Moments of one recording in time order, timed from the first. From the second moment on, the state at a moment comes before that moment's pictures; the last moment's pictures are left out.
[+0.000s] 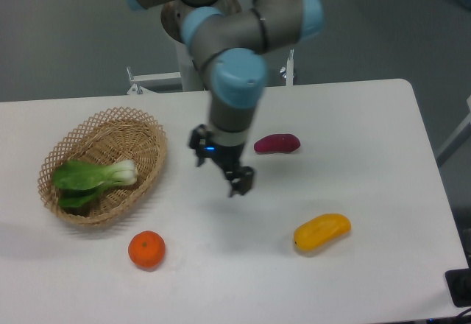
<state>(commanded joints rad) 2.20 -1.81 -1.77 -1.09 1.39 1.09</state>
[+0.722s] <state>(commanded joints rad) 2.01 -1.95 -1.74 -1.09 1.25 0.81</state>
